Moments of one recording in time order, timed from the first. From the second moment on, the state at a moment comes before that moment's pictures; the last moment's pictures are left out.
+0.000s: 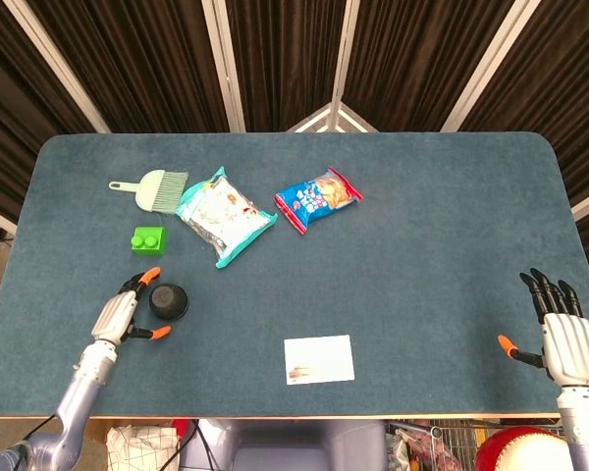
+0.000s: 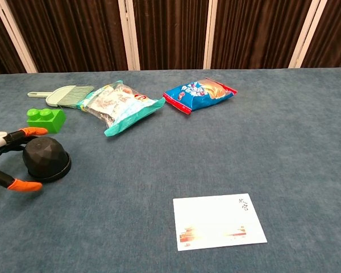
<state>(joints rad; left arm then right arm) -0.37 -1.61 -0.12 -1.28 1.29 1.02 -0.28 0.10 -1.13 0.10 -1.63 -1.44 1.43 0.08</state>
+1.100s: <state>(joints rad) -0.40 -1.65 -0.12 -1.27 1.28 1.01 -0.25 0.11 -1.13 0.10 -1.63 -1.43 1.42 0.08</state>
